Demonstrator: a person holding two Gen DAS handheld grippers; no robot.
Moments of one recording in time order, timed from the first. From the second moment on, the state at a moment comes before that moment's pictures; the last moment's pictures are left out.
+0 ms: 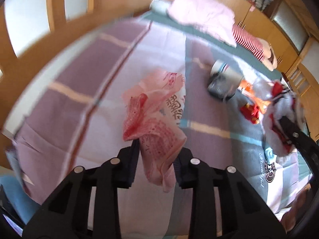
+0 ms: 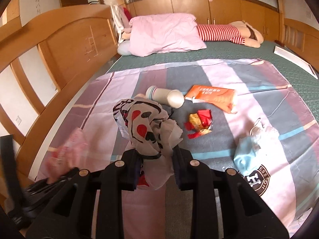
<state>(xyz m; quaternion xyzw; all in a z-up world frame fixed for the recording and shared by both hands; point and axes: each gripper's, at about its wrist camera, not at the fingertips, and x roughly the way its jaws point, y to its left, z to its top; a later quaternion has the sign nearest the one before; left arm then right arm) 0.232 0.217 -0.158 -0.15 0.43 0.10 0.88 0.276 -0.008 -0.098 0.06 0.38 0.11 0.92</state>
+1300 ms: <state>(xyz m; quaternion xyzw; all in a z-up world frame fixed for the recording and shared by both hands) 0.196 0.198 -0.121 -0.08 0.38 0.12 0.91 0.281 0.002 -0.106 0.00 0.40 0.07 0.92</state>
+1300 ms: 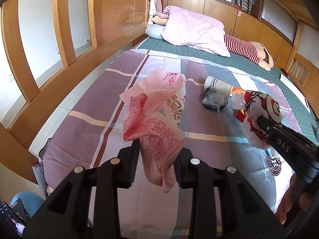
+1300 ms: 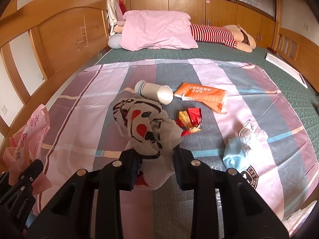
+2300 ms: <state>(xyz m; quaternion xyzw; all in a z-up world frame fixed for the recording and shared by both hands) 0.198 0.159 -0.127 -0.18 0.41 -0.12 0.89 0.126 -0.228 -0.025 0.14 0.38 -0.08 0.91</state>
